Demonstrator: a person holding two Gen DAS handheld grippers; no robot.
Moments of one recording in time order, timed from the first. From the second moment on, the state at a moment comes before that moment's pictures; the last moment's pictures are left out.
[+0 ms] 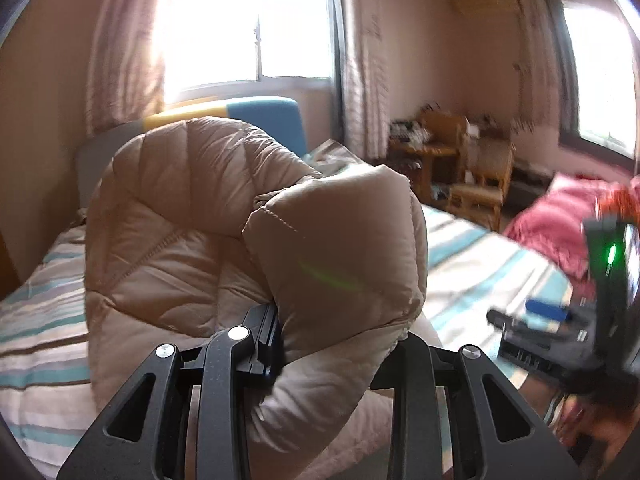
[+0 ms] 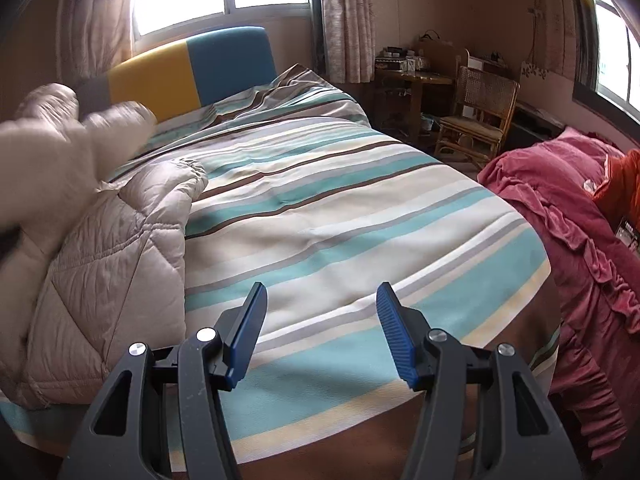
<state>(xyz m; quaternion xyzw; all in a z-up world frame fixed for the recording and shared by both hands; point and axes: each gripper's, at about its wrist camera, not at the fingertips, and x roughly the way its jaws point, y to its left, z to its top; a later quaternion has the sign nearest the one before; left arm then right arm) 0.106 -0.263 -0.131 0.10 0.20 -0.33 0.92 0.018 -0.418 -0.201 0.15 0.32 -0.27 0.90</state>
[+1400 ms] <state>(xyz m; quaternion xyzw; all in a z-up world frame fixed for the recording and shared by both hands) 0.256 -0.057 -0.146 -0.16 0.29 -0.10 0.94 0.107 -0.321 -0.066 0.08 0.21 -0.10 0.97</state>
